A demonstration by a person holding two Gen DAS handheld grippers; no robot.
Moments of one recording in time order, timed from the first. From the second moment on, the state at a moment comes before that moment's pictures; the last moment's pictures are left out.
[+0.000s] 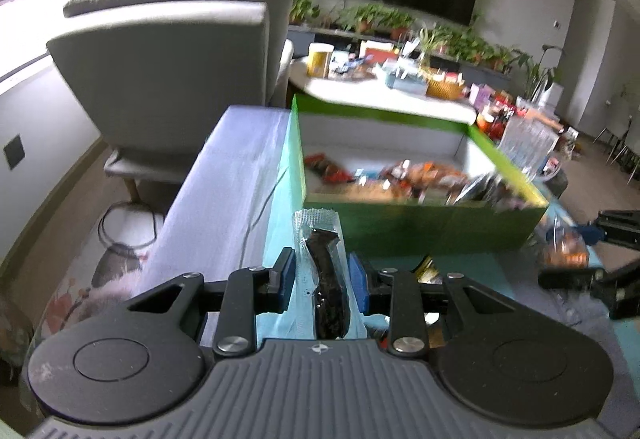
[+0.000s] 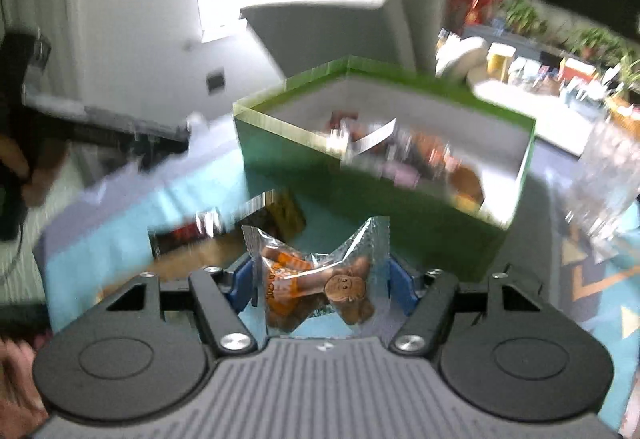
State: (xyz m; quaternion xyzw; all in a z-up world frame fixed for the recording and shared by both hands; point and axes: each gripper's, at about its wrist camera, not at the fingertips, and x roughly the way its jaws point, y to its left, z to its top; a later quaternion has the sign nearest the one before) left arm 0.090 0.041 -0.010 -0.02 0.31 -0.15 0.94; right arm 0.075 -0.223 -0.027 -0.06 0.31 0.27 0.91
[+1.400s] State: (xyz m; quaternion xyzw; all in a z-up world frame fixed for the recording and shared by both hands) left arm 0.196 -0.034 -0.009 0.03 0.31 -0.18 0.93; right arm 0.175 -0.234 -0.023 0.07 0.23 0.08 0.97
